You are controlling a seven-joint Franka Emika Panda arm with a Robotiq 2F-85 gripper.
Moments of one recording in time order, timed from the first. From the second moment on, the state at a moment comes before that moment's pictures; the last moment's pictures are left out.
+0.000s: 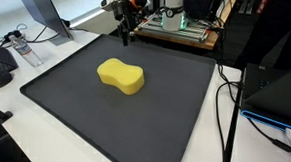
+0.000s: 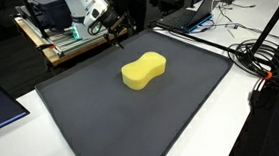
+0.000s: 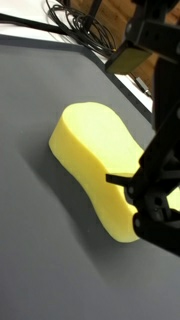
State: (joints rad) arm -0.08 -0.04 -0.02 -2.62 1.35 2.66 -0.86
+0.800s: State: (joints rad) arm 0.01 -0.04 0.06 -2.64 1.03 2.79 -0.44
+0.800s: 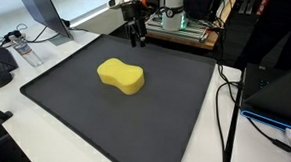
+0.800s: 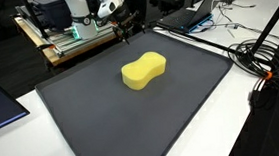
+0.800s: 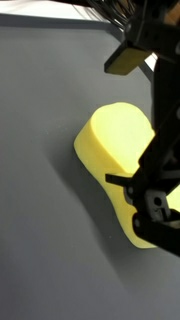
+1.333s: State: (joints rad) arm 0.04 -0.04 0.14 -2.69 0.95 3.03 -0.30
